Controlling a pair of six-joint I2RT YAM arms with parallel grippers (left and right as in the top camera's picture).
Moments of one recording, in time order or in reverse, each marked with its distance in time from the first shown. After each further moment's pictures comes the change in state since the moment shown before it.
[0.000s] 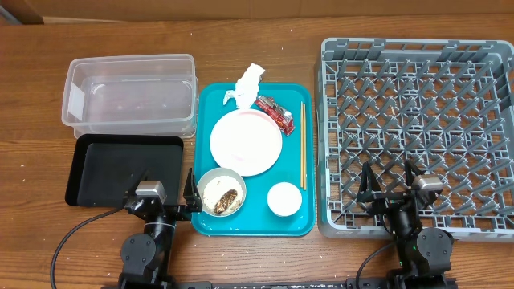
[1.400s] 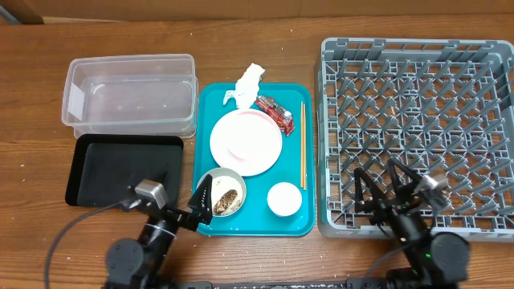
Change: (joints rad) left arm 0.000 0.096 0.275 -0.163 0.311 -0.158; right arm 0.000 0.049 0.233 -0.110 -0.266 0.253
